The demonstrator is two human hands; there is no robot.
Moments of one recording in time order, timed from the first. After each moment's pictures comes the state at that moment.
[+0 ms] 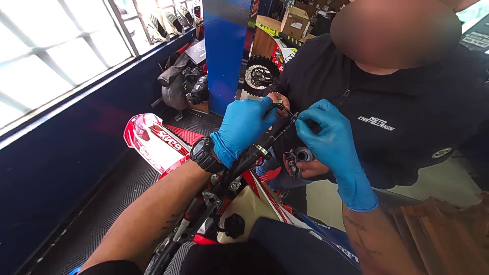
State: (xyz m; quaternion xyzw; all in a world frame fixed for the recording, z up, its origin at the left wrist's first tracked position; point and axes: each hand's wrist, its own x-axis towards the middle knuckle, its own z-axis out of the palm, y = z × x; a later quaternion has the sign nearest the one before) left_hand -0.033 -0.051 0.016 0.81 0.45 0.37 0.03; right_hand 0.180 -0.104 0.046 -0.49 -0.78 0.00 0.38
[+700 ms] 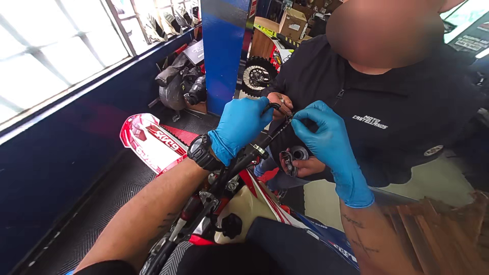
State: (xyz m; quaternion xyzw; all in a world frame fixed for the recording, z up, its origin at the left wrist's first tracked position) left_hand -0.031 -0.052 0.022 0.82 0.47 0.32 0.05; right_hand 0.187 -0.101 0.043 -0.49 -0.78 0.04 0.38
